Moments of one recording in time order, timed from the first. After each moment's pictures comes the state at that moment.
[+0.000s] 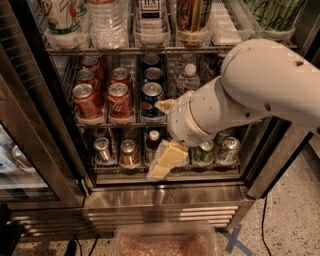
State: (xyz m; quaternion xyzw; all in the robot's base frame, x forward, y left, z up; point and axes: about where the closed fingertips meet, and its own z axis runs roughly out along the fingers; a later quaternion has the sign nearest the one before) arm 0.464 0.005 0.864 -0.66 0.66 0.12 0.33
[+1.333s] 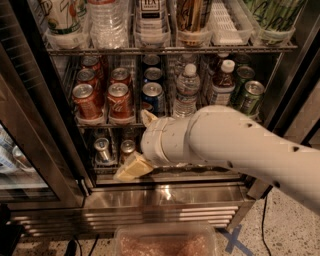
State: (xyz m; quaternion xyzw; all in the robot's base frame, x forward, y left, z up) arm 0.484 0.060 0.829 -0.57 0.68 0.11 0.45
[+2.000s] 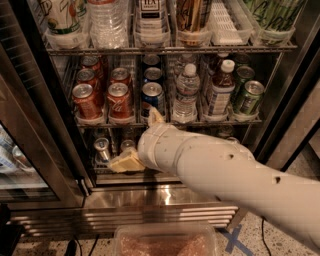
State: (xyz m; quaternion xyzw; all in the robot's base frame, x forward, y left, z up) arm 0.505 0.056 0.832 -0.45 0.72 0.08 0.51
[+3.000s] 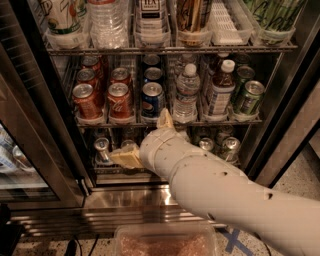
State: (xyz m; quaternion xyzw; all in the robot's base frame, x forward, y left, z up) arm 0.513 0.043 0.837 -0.34 0.75 0.06 0.56
